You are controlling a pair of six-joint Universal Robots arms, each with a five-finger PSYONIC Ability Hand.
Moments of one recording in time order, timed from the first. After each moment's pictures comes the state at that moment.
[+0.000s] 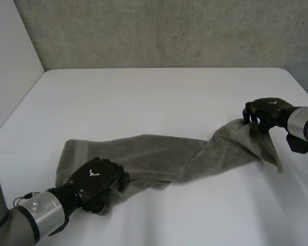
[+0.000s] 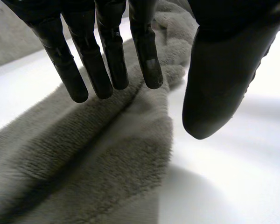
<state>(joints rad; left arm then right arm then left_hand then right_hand) 4.48 -1.70 -2.12 3.26 -0.97 3.54 1.63 -1.02 1.23 0.32 1.17 2.79 0.65 0.67 0.67 0.68 0.48 1.08 1.09 1.08 1.09 0.91</state>
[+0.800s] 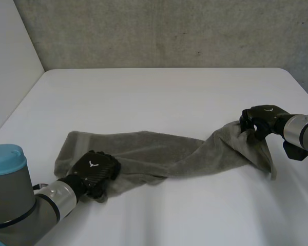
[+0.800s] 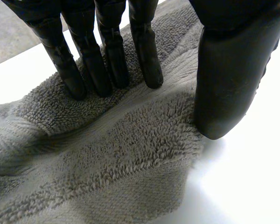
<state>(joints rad) 4.41 -1.90 -2.01 3.41 -1.22 3.52 1.63 -1.02 1.30 0.29 1.17 2.78 0.63 0.65 0.65 0.65 0.45 1.07 1.08 1.07 1.08 0.89</state>
